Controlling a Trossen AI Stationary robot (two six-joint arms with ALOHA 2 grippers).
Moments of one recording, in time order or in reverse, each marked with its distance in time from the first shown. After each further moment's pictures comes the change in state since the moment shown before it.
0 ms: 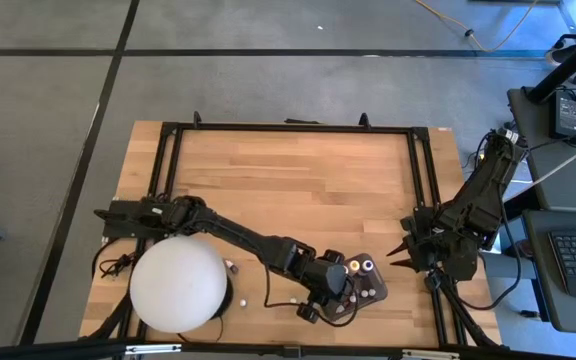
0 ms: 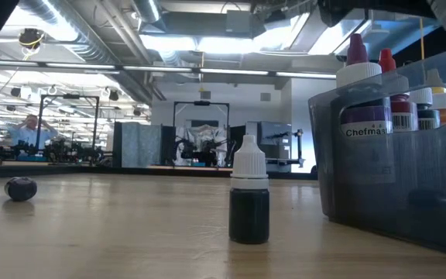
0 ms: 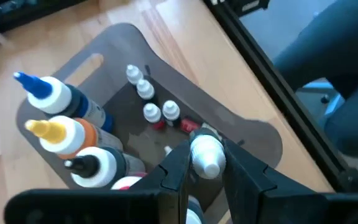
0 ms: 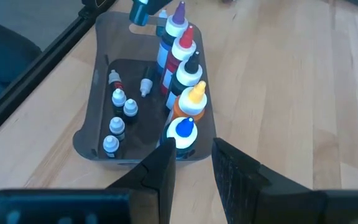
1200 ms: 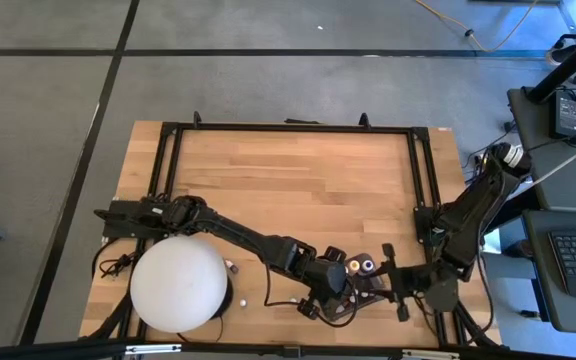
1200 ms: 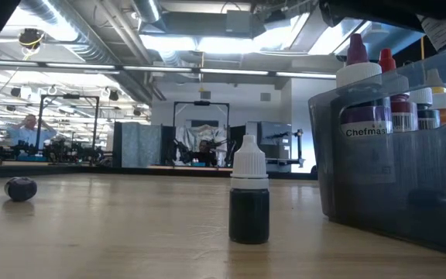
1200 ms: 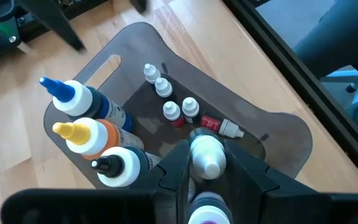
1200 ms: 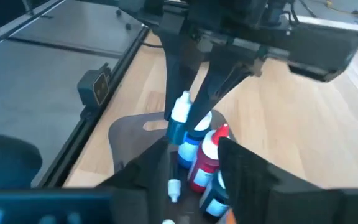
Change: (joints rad) left arm 0.006 0.003 -0.003 0.003 -0.060 0.076; right arm -0.028 0.391 0.000 0.655 0.177 0.014
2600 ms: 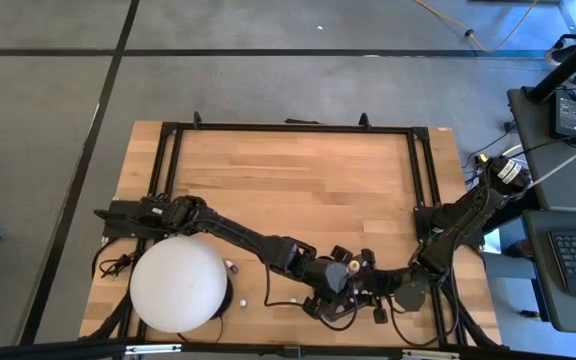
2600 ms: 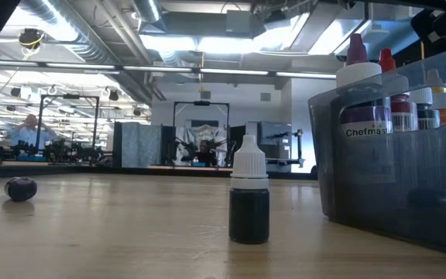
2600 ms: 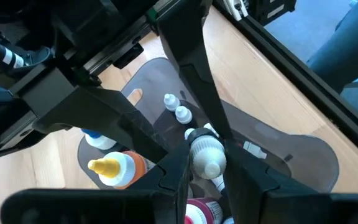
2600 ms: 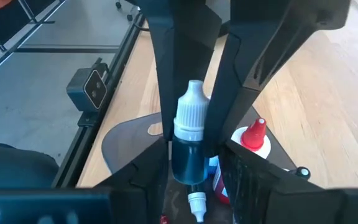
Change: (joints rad) left arm 0.000 0.000 0.000 0.090 -0.050 0.105; right arm -0.142 0.192 0.000 0.206 -0.172 0.080
